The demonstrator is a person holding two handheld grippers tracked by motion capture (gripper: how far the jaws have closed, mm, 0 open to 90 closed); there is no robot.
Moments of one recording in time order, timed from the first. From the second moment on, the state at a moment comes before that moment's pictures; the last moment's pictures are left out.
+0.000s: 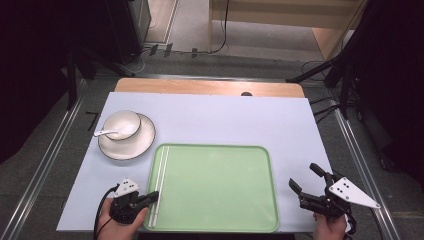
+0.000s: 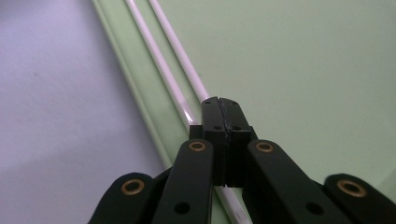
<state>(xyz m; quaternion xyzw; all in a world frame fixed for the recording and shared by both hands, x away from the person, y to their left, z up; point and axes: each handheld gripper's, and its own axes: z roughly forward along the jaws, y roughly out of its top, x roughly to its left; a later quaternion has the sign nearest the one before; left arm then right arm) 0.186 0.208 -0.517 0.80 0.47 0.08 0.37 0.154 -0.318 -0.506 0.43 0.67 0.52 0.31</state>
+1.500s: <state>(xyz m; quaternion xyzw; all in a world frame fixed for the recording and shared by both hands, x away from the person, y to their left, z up) 0.204 0.265 -0.483 0.74 0.43 0.12 0.50 0.155 -0.318 -0.508 0.43 0.67 0.52 0.30</state>
